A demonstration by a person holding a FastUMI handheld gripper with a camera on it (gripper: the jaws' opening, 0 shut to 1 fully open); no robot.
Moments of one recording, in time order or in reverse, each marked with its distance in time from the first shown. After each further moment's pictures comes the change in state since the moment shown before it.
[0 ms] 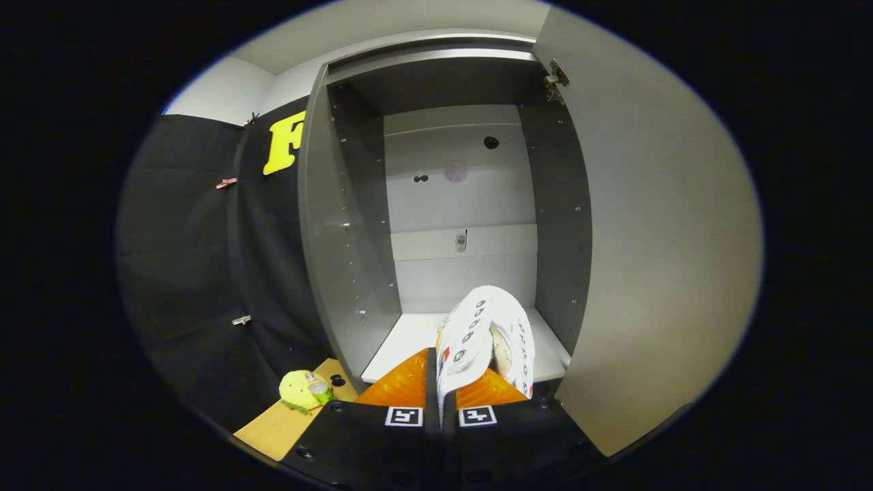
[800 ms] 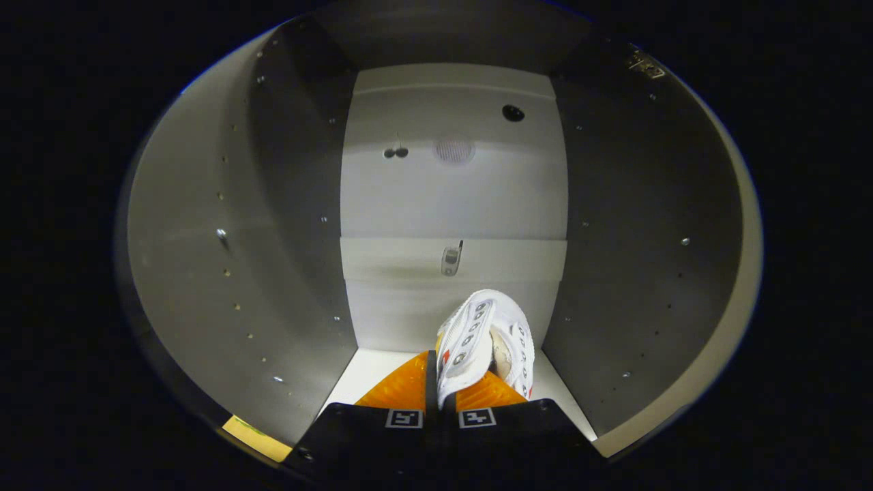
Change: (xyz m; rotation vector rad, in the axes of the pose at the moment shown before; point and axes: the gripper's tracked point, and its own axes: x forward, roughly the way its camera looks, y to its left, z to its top) arm 0.200 -0.014 -0.004 -0.094 0.064 -0.076
